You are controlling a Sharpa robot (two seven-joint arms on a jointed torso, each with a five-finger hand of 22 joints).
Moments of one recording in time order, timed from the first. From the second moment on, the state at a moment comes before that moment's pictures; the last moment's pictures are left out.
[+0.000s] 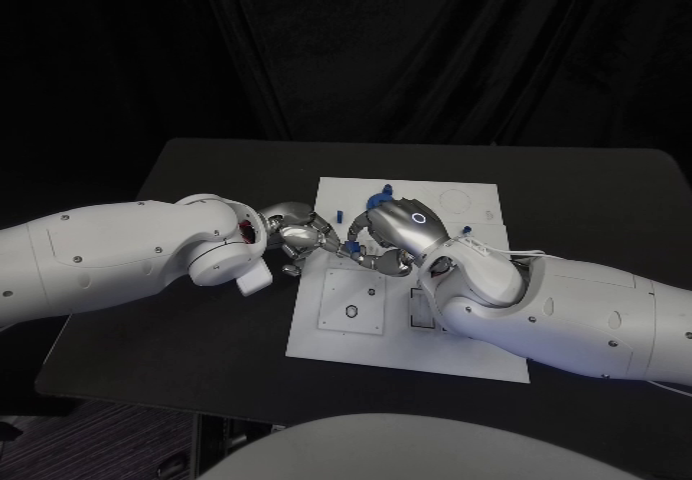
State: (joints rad) left arm 1.30 -0.97 -0.21 1.65 -0.61 -0.06 -0.17; left_hand 0.99 0.00 0.35 -0.20 0.19 0.70 0.12 0.59 0.41 1.47 0.05 1.57 1.31 1.47 -0.01 1.57 1.31 0.10 1.34 0.10 1.00 1.31; right arm 1.20 -0.52 -0.23 1.56 -1.74 -0.60 -0.30; right_hand 1.44 -0.18 0.24 0.20 0.44 1.08 0.08 0.23 0.39 1.47 -0.02 1.57 1.31 1.47 -0.07 1.57 1.31 0.05 1.47 0.04 1.36 1.31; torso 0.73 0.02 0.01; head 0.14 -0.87
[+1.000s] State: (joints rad) left arm 1.29 -0.96 -0.21 1.64 -0.55 -0.05 -0.13; left_hand 1.01 0.05 0.41 -0.27 0.33 0.75 0.10 0.69 0.37 1.46 0.03 1.57 1.31 1.47 -0.02 1.57 1.31 0.12 1.33 0.09 0.76 1.20; right arm 1.20 -0.53 -0.23 1.58 -1.72 -0.60 -0.29; right_hand 1.43 -0.18 0.24 0.20 0.44 1.08 0.08 0.22 0.39 1.47 -0.02 1.57 1.31 1.47 -0.08 1.57 1.31 0.05 1.47 0.04 1.36 1.31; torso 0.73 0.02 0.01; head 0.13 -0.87
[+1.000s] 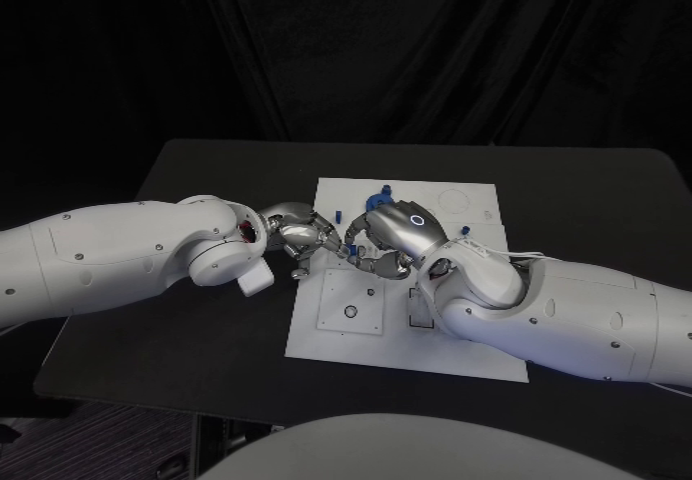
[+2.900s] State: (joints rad) left arm 1.27 -0.93 -0.21 1.61 -0.52 -0.03 -0.13; left_hand 0.90 0.10 0.58 -0.32 0.42 0.80 0.13 0.71 0.36 1.47 0.01 1.57 1.31 1.47 -0.03 1.57 1.31 0.04 1.46 0.07 1.48 1.31; right arm 1.21 -0.68 -0.23 1.67 -1.70 -0.57 -0.27; right_hand 1.42 -0.20 0.20 0.26 0.19 0.76 0.13 0.06 0.38 1.47 0.03 1.57 1.31 1.47 -0.04 1.57 1.31 0.05 1.46 0.07 1.31 1.31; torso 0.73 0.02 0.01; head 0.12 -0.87
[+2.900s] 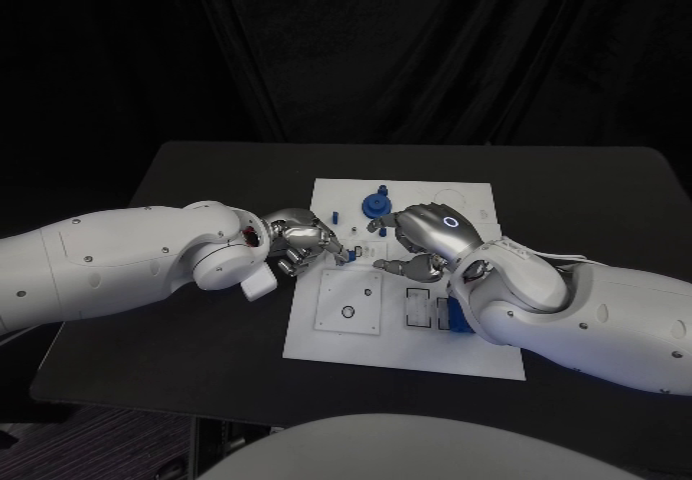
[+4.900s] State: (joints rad) left arm 1.43 -0.62 -0.21 1.37 -0.88 0.23 -0.60; left_hand 1.04 -0.01 0.49 -0.19 0.78 0.84 0.16 0.60 0.49 1.47 -0.02 1.57 1.31 1.47 -0.06 1.57 1.31 0.01 1.47 0.05 1.57 1.31; right arm 1.30 -0.94 -0.25 1.83 -1.62 -0.52 -0.30; right_hand 1.47 -0.16 0.24 0.28 0.25 0.88 0.13 0.10 0.35 1.47 0.04 1.57 1.31 1.47 -0.02 1.57 1.31 0.05 1.44 0.09 1.26 1.31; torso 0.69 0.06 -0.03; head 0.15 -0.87
